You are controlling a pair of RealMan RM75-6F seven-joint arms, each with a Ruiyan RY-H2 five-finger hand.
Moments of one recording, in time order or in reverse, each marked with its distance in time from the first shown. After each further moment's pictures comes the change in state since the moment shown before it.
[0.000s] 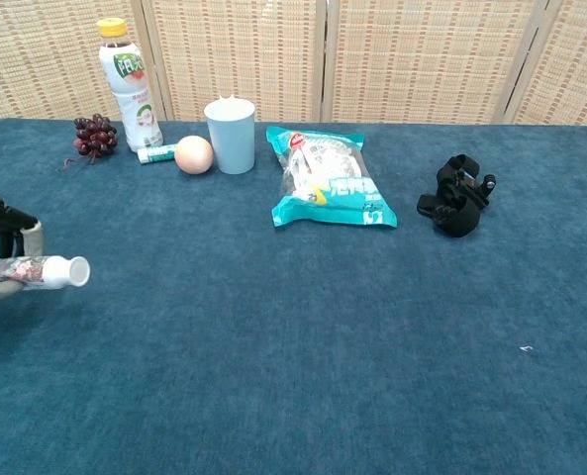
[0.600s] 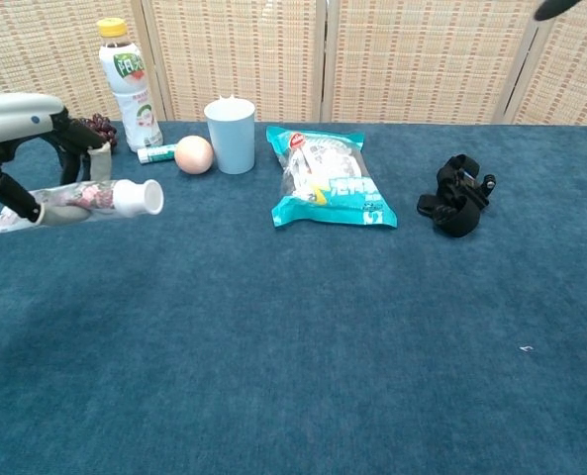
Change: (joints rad) left arm -0.160 0.172 -0.093 -0.301 -0.006 -0.107 0.034; right arm 0.299 0.008 0.069 -0.207 -0.124 -0.317 -0.120
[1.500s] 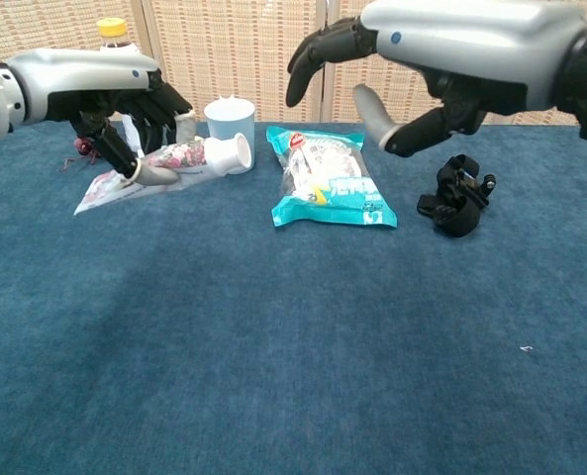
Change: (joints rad) left arm -0.221 -0.027 -0.093 -0.095 -0.395 -0.113 0.095; right arm 0.330 -0.396 0.109 0.028 0.376 -0.215 -0.438
